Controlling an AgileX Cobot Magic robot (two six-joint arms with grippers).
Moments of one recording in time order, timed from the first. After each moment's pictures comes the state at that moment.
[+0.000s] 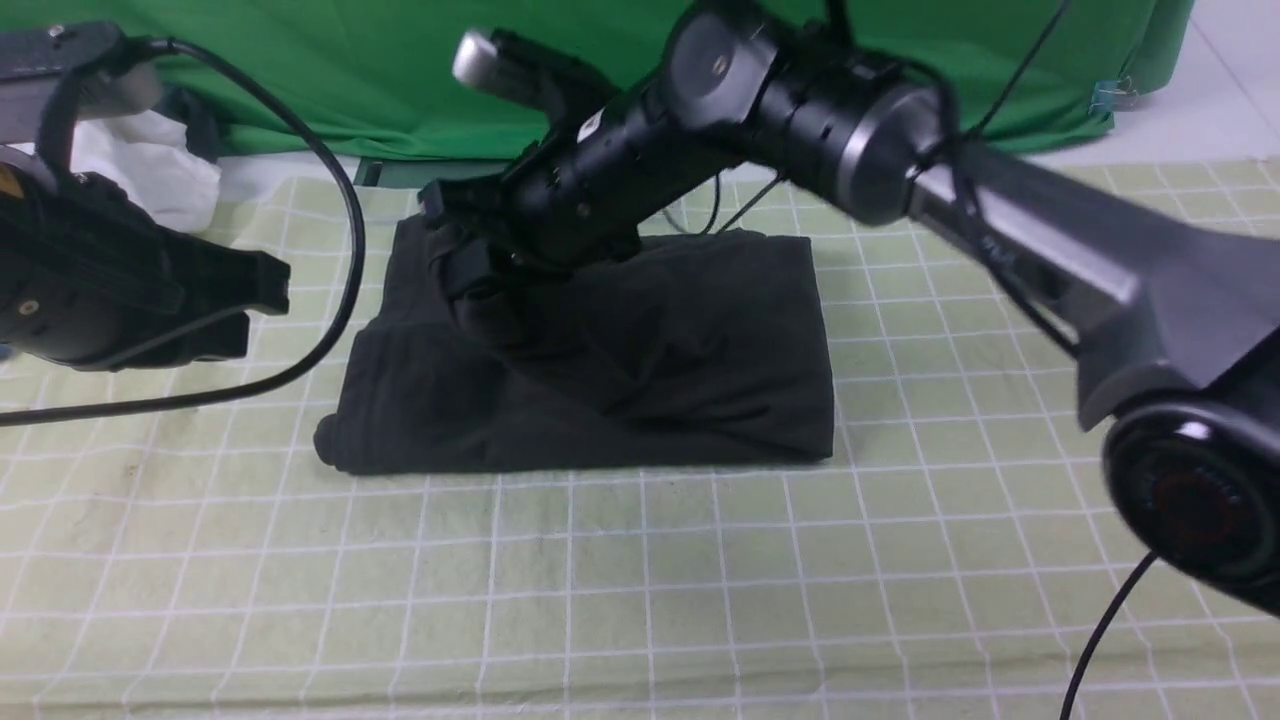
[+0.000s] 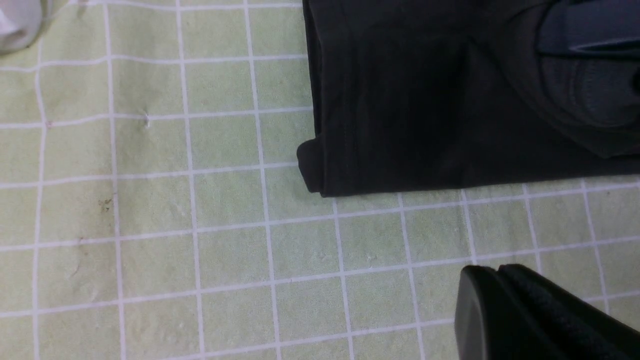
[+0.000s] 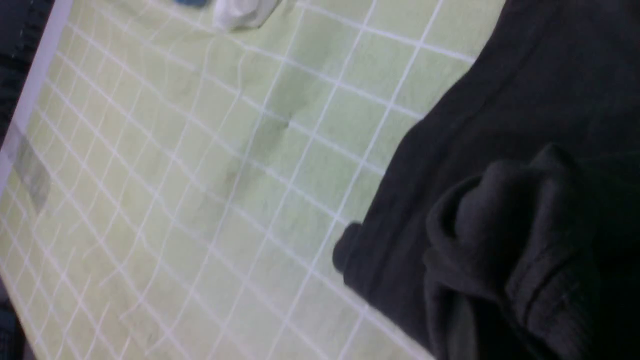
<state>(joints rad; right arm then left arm) 0.67 2.38 -2.21 0.74 0.80 -0.02 -0.09 1.20 -1.05 -0.11 0.91 -0.04</state>
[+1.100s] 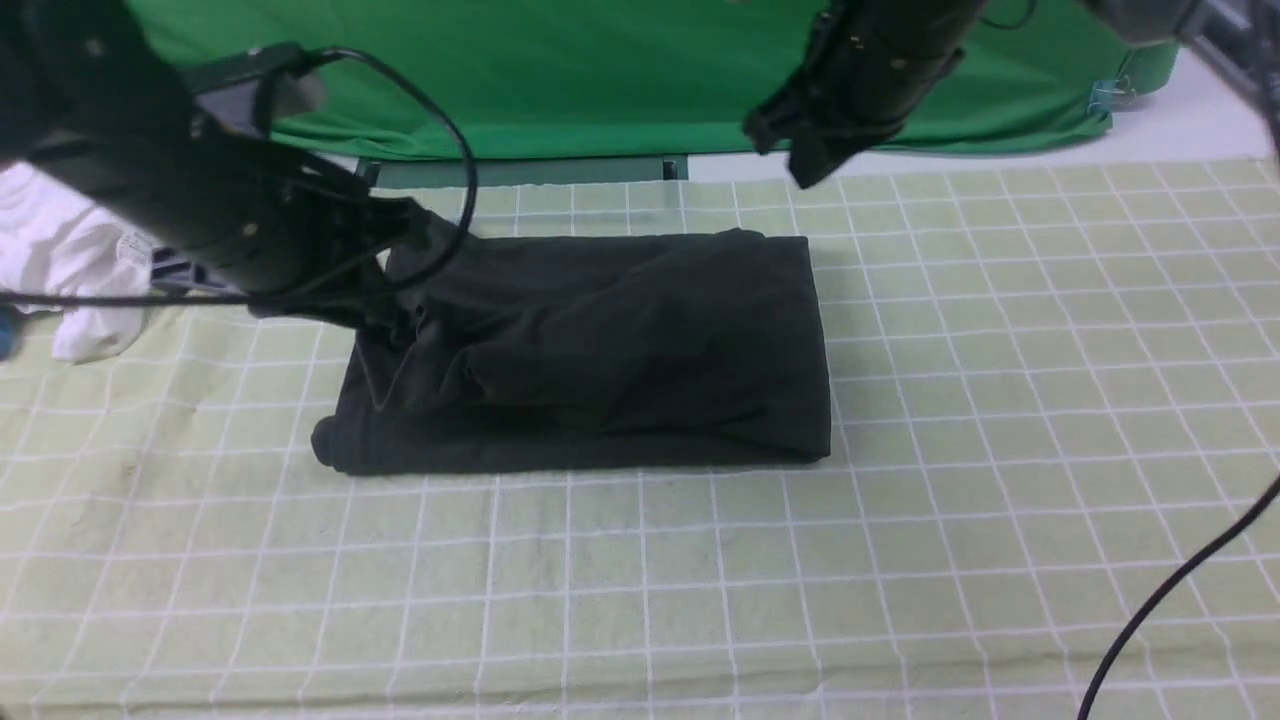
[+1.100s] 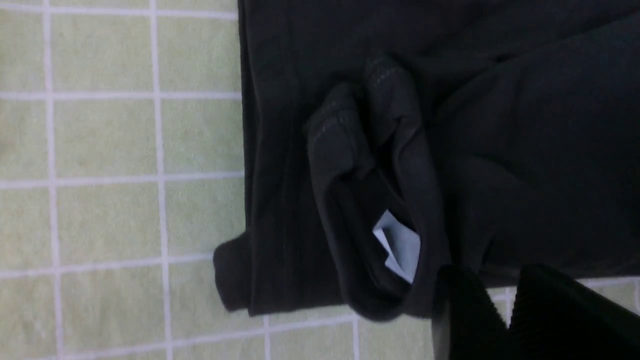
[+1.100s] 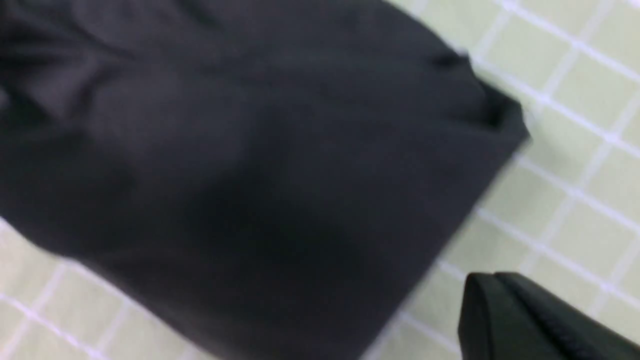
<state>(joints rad) 0.41 2.16 -2.18 0.20 1.21 -0.20 -0.09 1.69 -1.30 -0.26 0.84 -0.02</state>
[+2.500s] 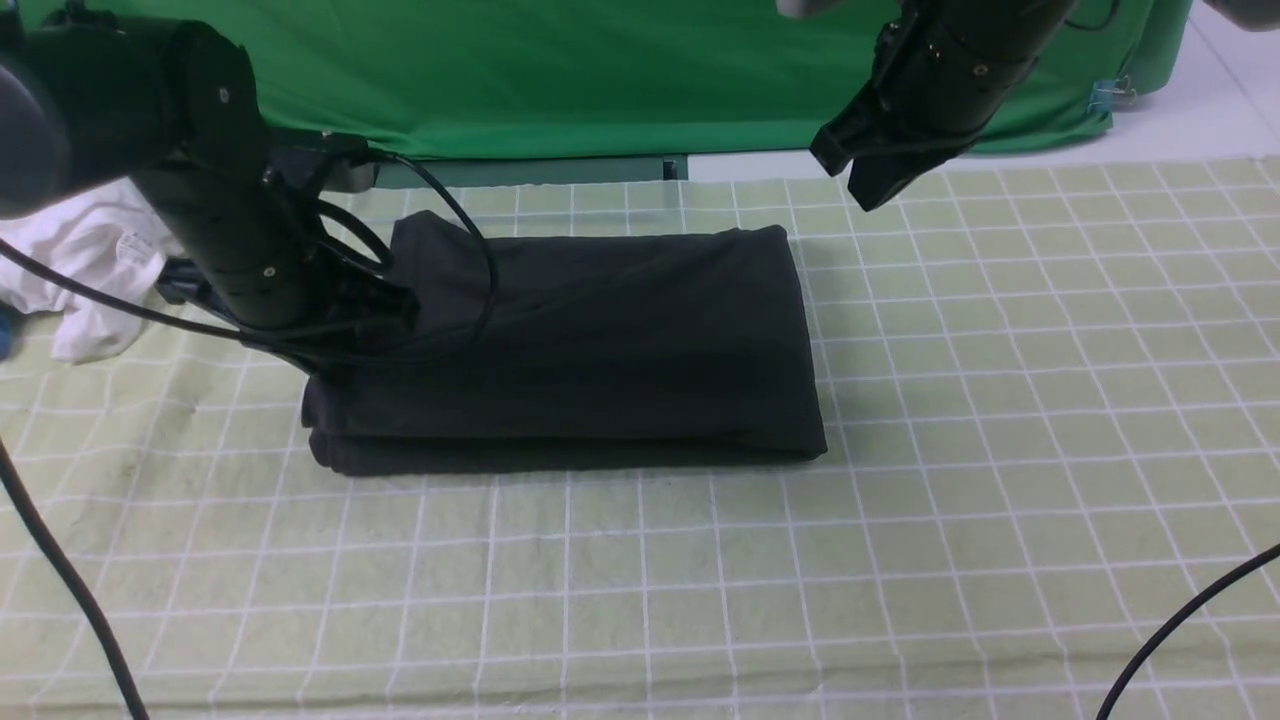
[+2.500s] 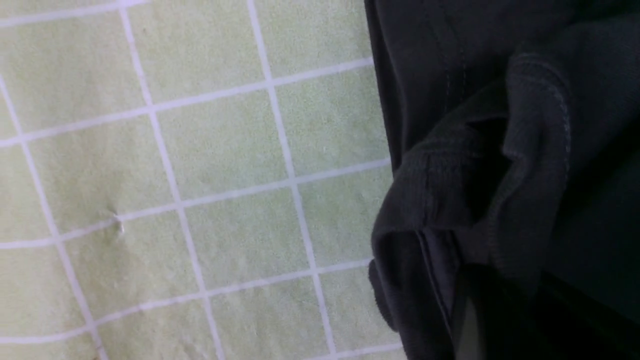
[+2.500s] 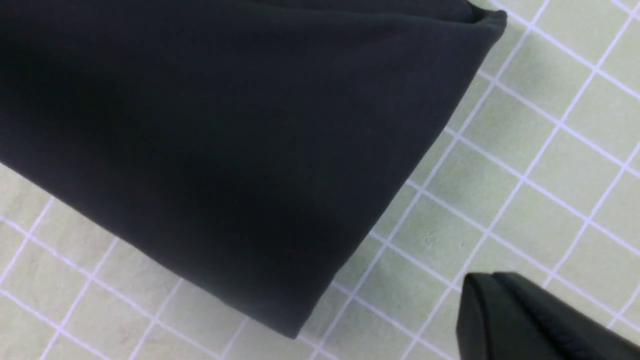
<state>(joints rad) 0.40 2.06 -2.05 0.20 1.22 -0.25 -0.09 1.84 -1.37 -0.01 0.95 0.06</state>
